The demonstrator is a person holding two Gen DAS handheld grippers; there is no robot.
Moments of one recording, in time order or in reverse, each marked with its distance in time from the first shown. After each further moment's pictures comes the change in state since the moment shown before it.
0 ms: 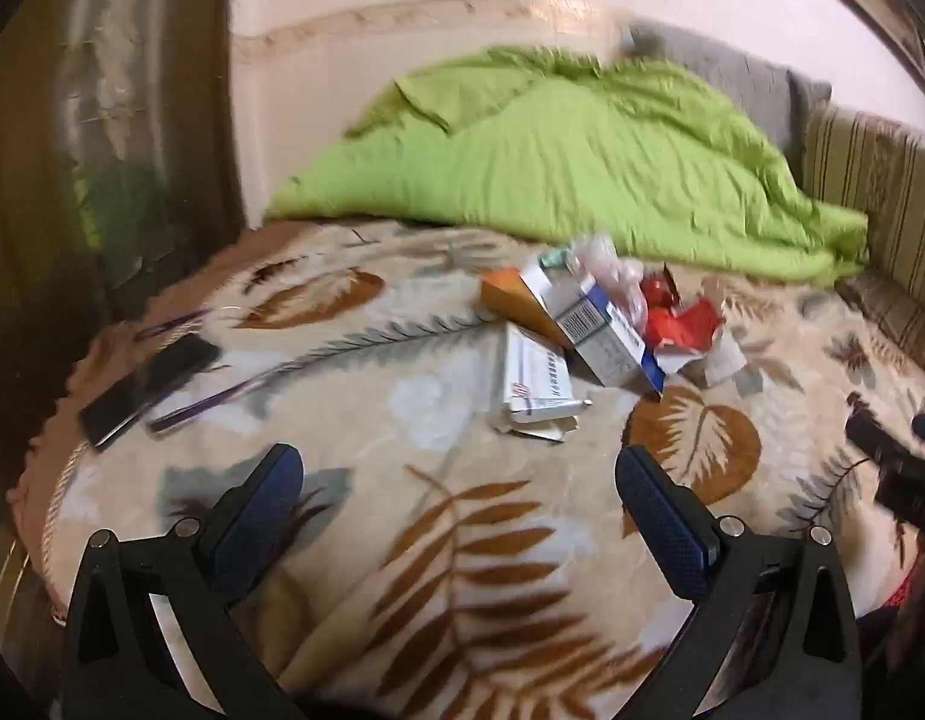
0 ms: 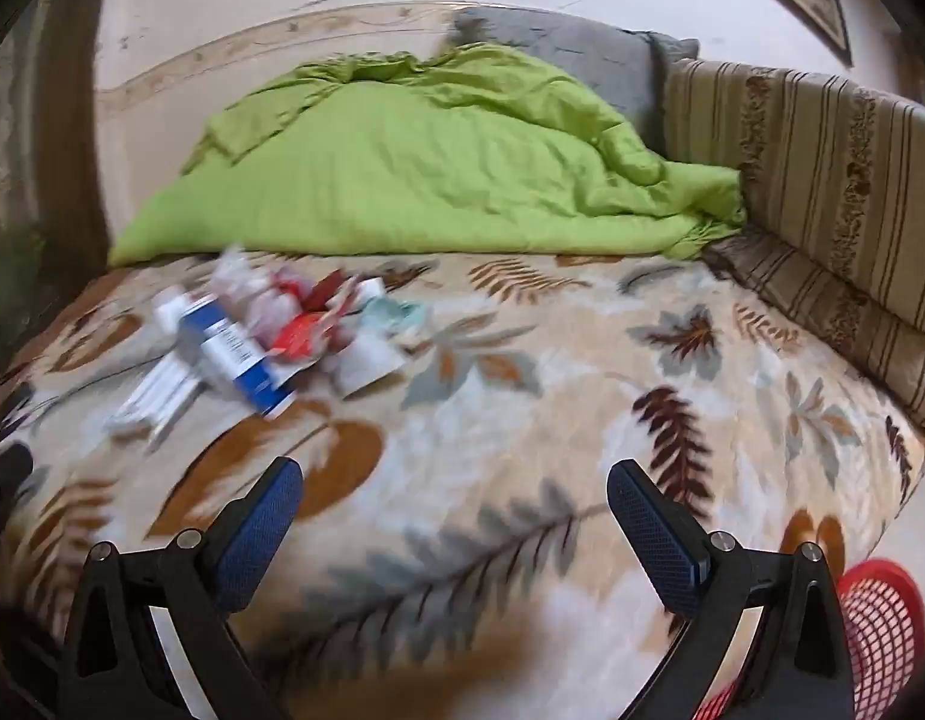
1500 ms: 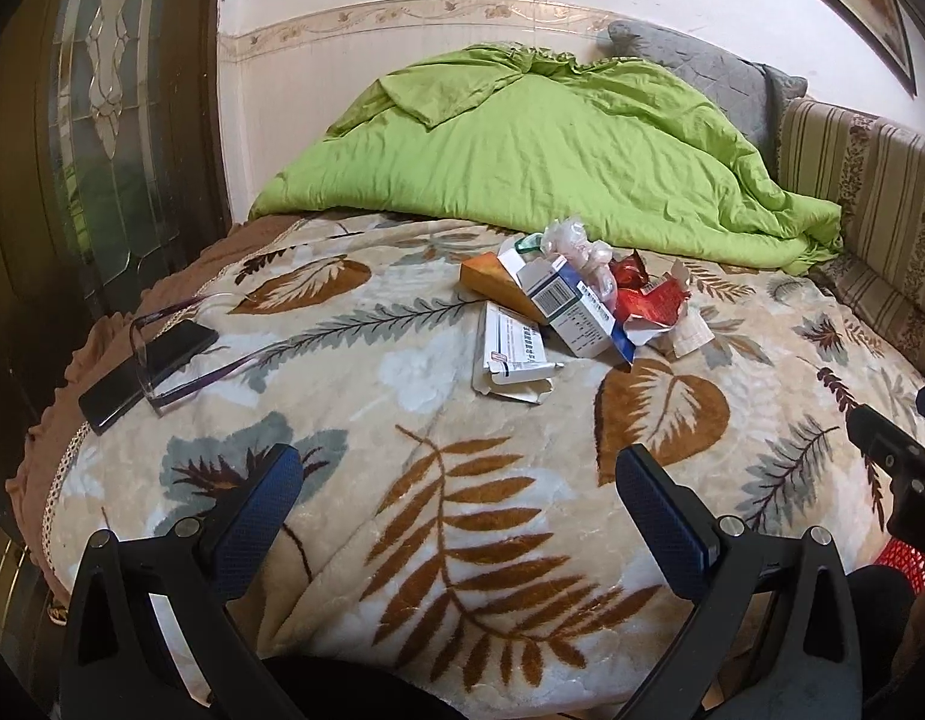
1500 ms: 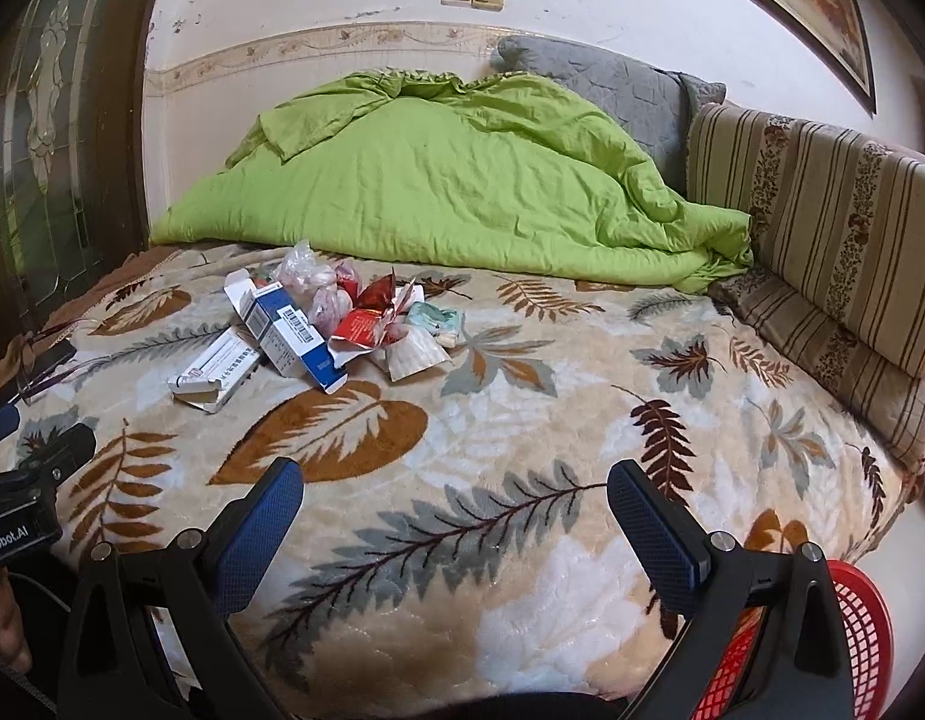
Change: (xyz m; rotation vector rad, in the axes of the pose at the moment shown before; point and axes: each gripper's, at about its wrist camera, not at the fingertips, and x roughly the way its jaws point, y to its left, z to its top) left arm -0.020 -0.015 -0.024 0.041 -0.004 -0.035; right arm -0.053 0.024 -0.010 -0.098 -0.030 0.011
